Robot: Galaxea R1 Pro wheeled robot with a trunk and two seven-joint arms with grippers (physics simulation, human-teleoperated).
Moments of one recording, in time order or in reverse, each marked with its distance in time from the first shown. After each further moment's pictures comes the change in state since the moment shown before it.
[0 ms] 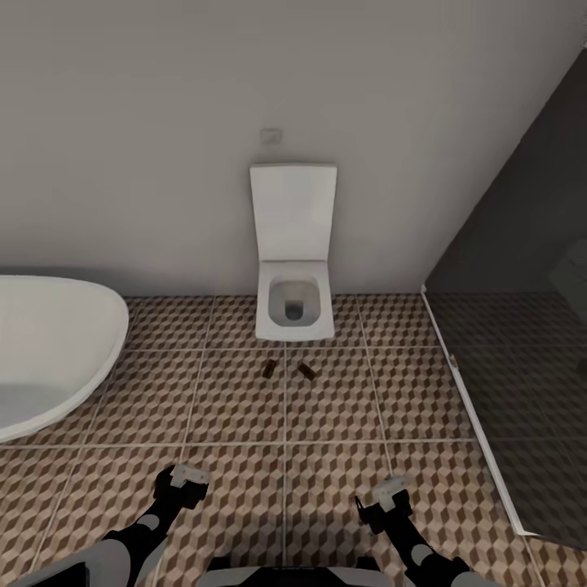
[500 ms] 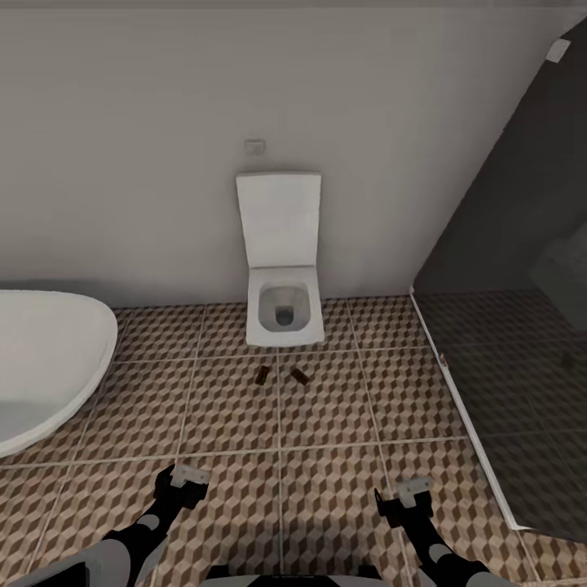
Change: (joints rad) left arm 0.000 0.000 0.000 0.000 0.001 0.000 0.000; right arm 0.000 -0.051 -0.006 0.001 -0.161 -0.023 -0.002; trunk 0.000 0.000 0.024
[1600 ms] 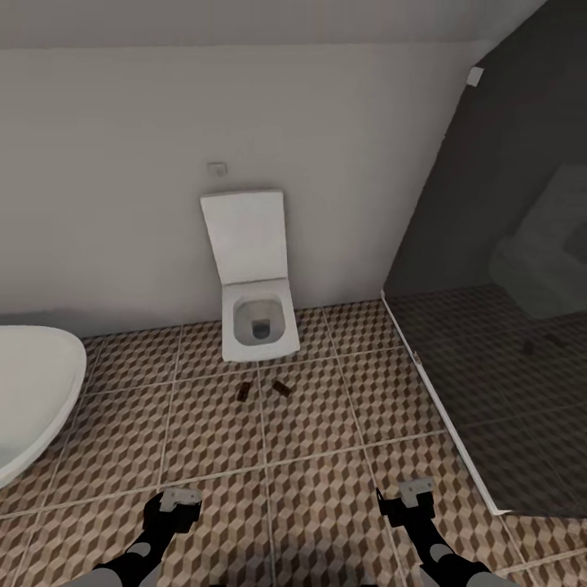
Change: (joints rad) left arm 0.072 0.000 0.002 0.000 0.160 0.000 0.000; right arm 0.000 -0.002 0.002 0.000 -0.032 -0.001 0.000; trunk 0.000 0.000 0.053
